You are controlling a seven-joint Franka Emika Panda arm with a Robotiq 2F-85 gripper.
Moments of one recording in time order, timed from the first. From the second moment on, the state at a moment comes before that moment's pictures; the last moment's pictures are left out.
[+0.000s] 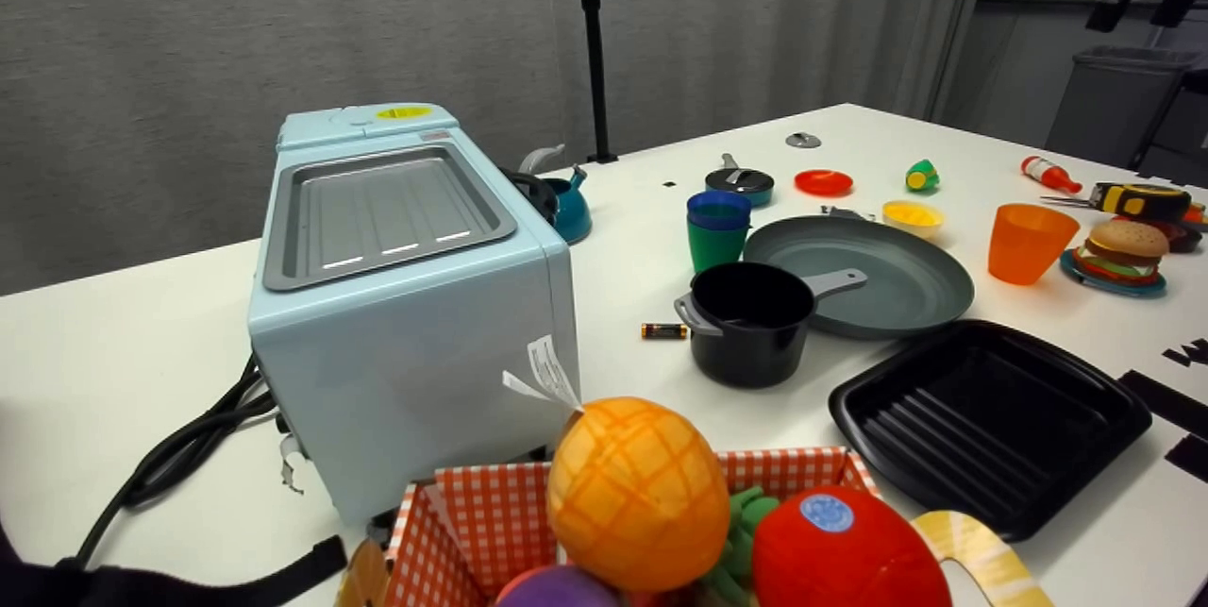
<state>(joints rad) -0.17 -0.04 -0.23 -2.26 0.00 2.35 -0.03</state>
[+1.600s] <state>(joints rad) -0.18 0.20 -0.23 -2.15 -0.03 2.50 0.12</state>
